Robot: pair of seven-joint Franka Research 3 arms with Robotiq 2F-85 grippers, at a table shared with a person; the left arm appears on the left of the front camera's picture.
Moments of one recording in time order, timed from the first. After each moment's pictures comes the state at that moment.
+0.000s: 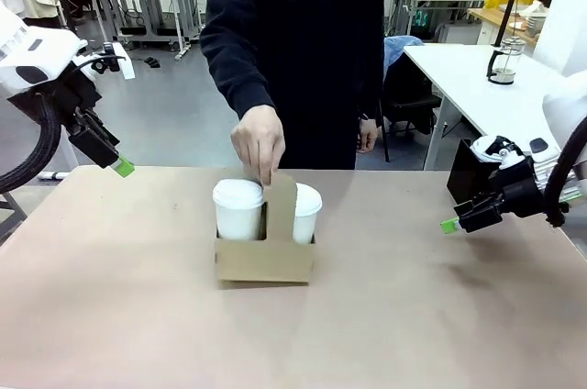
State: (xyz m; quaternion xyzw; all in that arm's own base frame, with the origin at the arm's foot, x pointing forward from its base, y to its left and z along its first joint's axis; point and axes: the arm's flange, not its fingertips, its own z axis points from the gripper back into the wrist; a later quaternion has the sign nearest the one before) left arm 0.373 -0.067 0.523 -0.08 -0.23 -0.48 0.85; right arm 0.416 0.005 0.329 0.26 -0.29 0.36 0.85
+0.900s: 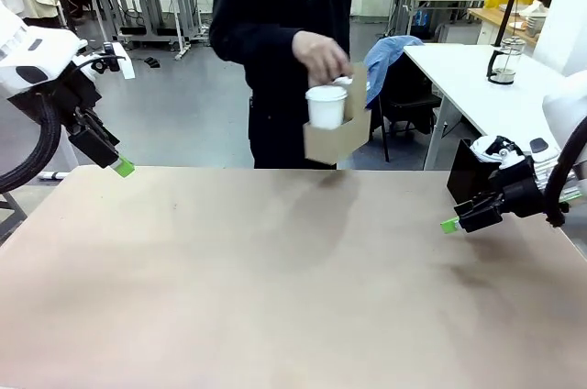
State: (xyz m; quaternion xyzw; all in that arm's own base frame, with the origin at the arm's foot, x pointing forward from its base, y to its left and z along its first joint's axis) left arm 0.373 -0.067 0.523 -0.08 -0.23 -0.48 0.85; right arm 0.416 0.005 0.329 0.26 -0.29 0.36 0.85
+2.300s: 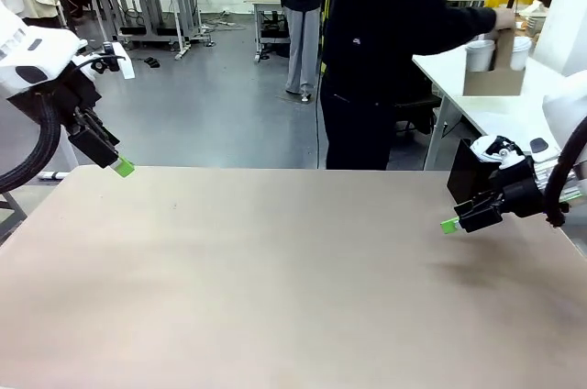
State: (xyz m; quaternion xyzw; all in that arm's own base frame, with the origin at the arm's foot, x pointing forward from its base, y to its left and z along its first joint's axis) left arm 0.373 -0.067 0.523 -0.08 -0.23 -0.48 0.85; right arm 0.416 0.005 0.329 0.26 -0.29 0.36 0.85
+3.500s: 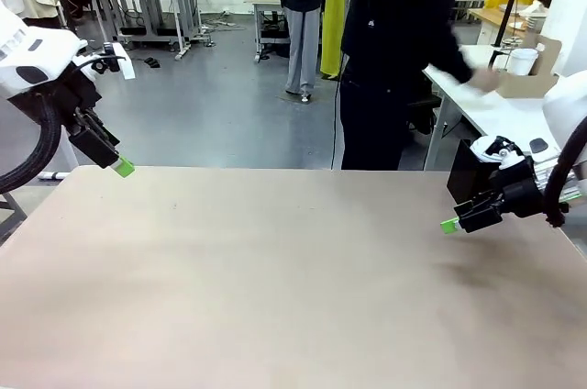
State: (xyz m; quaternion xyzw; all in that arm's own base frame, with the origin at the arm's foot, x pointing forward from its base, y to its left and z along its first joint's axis) left arm 0.373 -0.067 0.523 -0.08 -0.23 -0.48 0.85; right arm 0.416 0.005 0.329 0.26 -0.29 0.36 0.85
